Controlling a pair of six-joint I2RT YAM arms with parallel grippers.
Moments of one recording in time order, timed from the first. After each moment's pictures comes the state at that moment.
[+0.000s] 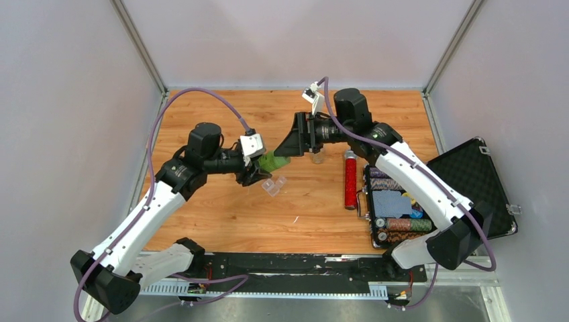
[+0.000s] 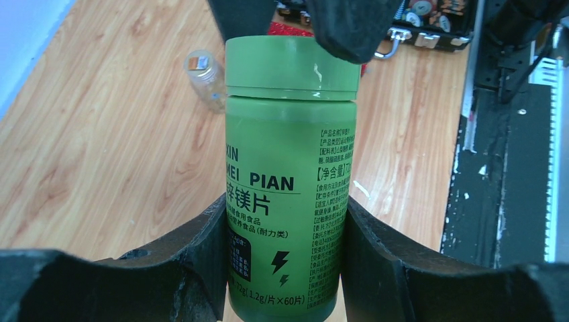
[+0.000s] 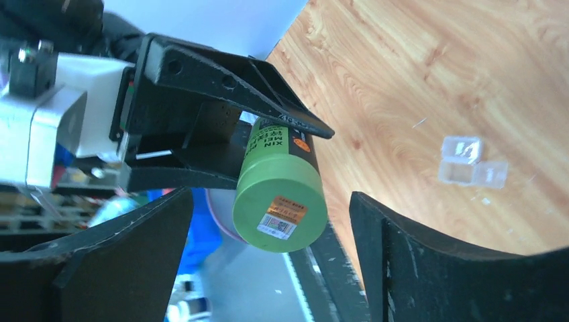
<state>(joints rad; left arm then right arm) -0.52 1.02 1.04 -0.51 0.69 0.42 0.63 1.41 1.43 -0.43 -0.74 0.50</state>
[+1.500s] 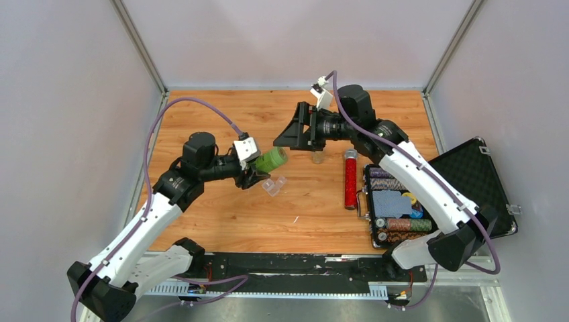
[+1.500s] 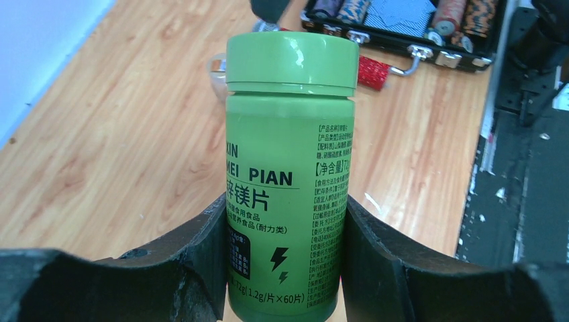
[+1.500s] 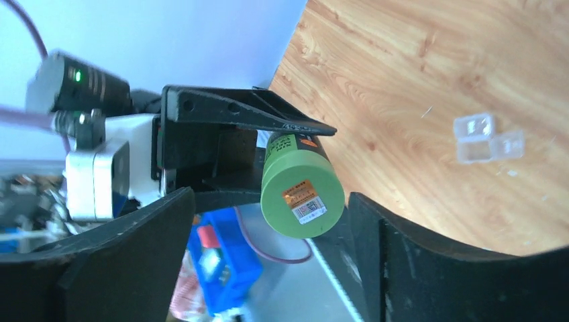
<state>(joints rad) -0.52 0.93 0.92 -0.39 0.64 0.34 0.64 1.39 1.51 -0.52 -0.59 0.71</state>
